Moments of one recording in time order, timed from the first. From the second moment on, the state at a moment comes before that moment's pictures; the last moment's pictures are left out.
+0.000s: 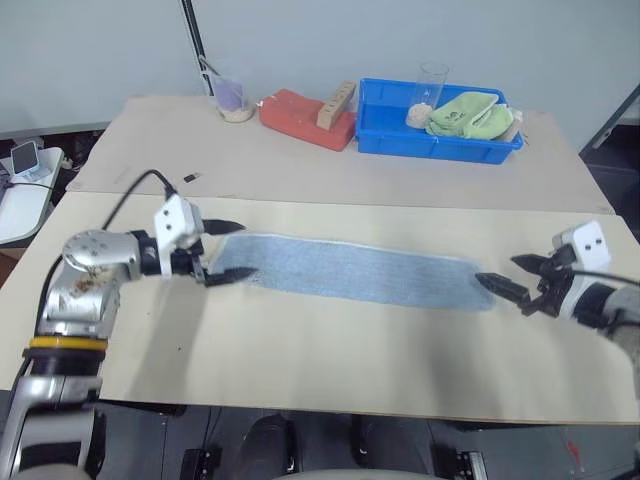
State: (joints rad) left arm -0.39 0.77 0.02 -0.02 -0.40 0.25 -1.27; right arm -0.04 -0.74 -0.41 -0.27 0.40 0.77 0.74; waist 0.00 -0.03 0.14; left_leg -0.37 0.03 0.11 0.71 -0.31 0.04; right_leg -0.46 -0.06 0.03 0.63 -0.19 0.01
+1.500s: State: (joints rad) left arm -0.41 0.72 -0.03 -0.32 -0.57 0.37 -1.25; right arm -0.30 -0.83 -0.27 -0.29 0.57 0.93 0.72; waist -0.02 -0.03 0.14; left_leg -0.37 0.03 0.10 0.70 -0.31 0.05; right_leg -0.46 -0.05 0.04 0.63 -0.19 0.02
